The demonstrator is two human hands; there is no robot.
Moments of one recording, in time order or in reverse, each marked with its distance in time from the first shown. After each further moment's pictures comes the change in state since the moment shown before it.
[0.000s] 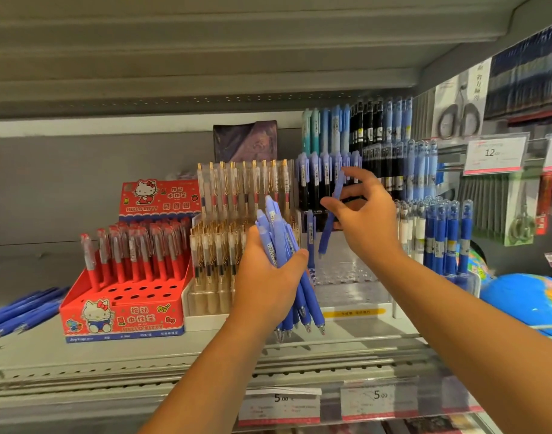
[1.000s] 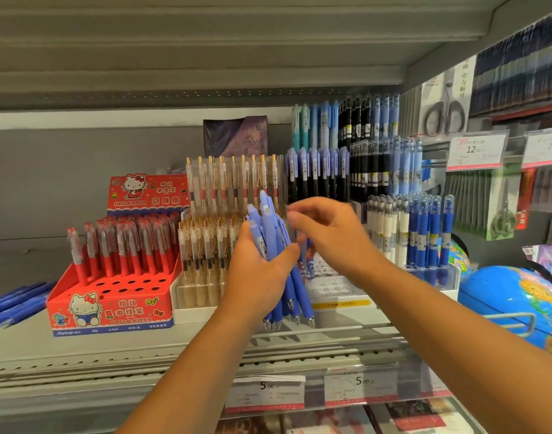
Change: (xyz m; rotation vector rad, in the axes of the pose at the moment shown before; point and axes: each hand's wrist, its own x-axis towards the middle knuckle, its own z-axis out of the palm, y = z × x) left_hand -0.002 0.004 0.004 -0.019 -0.038 0.001; right_hand -0.038 -0.033 0.002 0.068 -0.348 0.098
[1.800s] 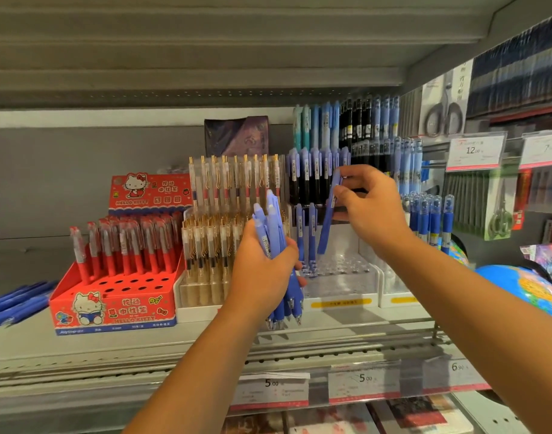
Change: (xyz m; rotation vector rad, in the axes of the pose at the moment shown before) left_hand 0.001 -0.001 -0.001 -0.113 -0.020 -0.076; right_hand 0.028 0.003 -0.038 -0.005 0.258 0.026
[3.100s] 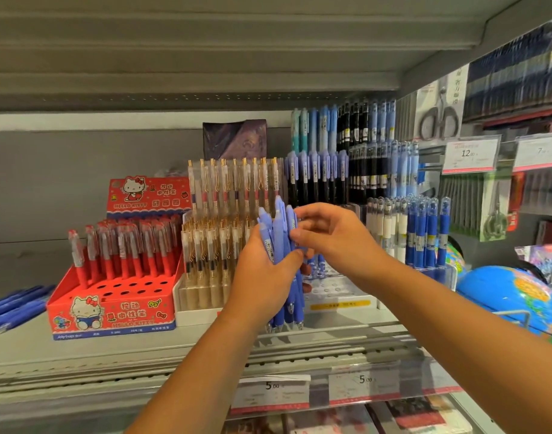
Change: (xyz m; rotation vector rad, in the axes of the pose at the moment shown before) left_hand -0.003 0.002 0.000 0.050 -0.089 0.015; right_hand -0.043 -0.006 0.023 0.141 -0.391 0.046
